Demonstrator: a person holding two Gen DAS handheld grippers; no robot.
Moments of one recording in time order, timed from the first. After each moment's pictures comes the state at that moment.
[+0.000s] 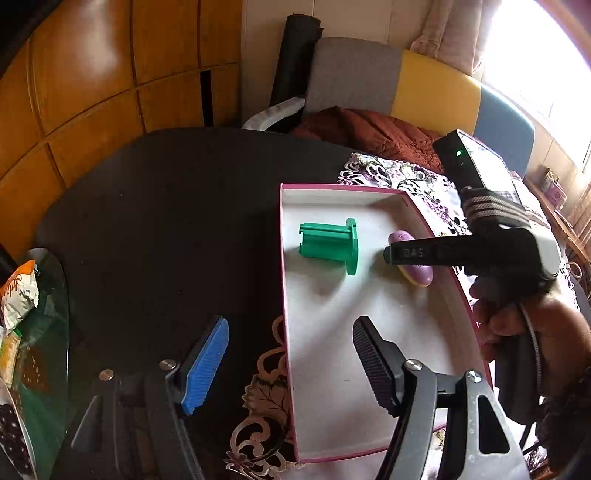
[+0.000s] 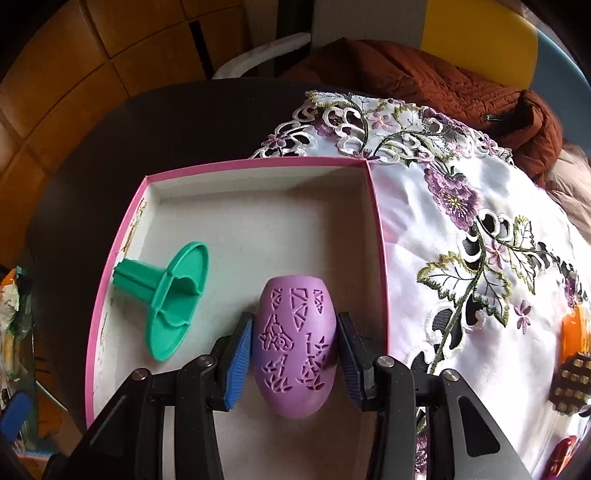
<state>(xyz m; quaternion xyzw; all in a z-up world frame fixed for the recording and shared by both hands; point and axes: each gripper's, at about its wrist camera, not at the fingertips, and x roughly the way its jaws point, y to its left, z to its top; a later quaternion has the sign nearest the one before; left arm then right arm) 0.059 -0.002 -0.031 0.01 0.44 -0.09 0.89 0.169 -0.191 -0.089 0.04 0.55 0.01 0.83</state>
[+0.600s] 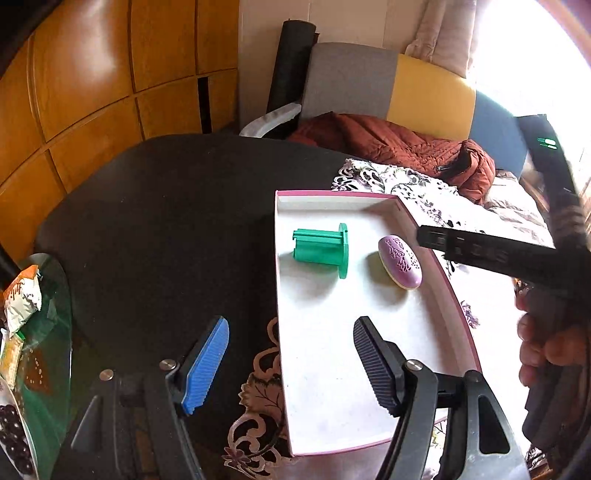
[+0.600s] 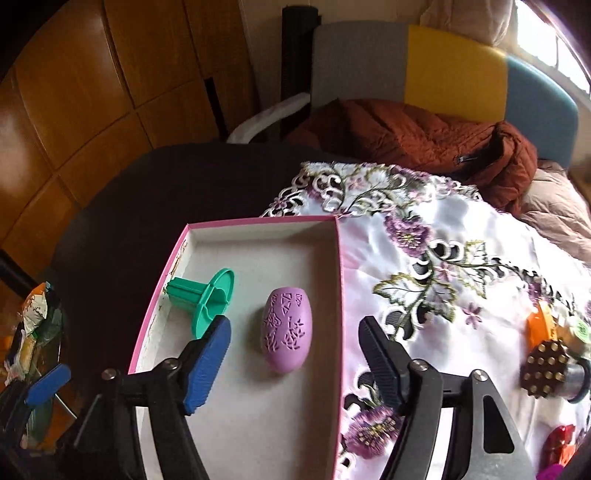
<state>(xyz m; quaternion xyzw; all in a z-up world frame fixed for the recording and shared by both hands) 0.048 -0.007 -0.021 0.01 0.43 -0.10 0.90 0.104 -0.207 -0.025 0.06 0.45 0.02 0.89</state>
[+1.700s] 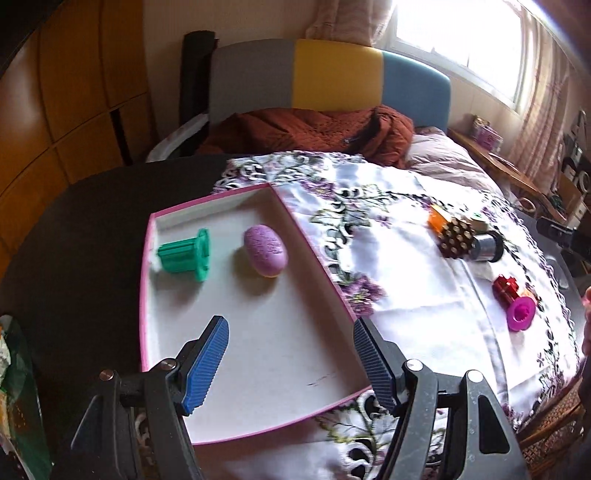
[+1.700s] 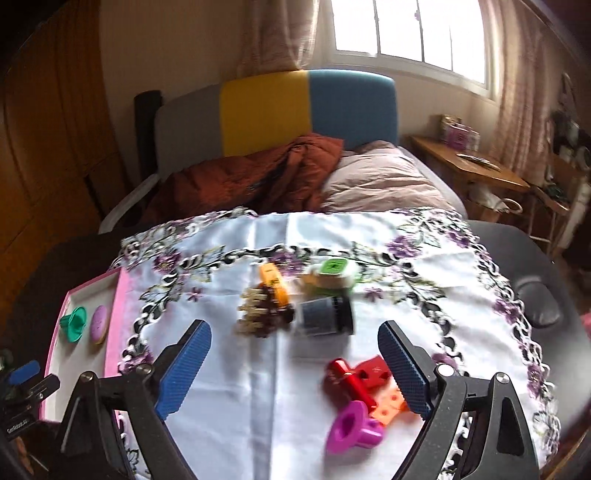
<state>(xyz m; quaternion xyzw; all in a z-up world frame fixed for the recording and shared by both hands) 0.009 -0.119 -0.012 0.09 0.42 -0.23 0.87 -0.098 -0.430 0.029 0.13 0.35 -0.23 0.90</state>
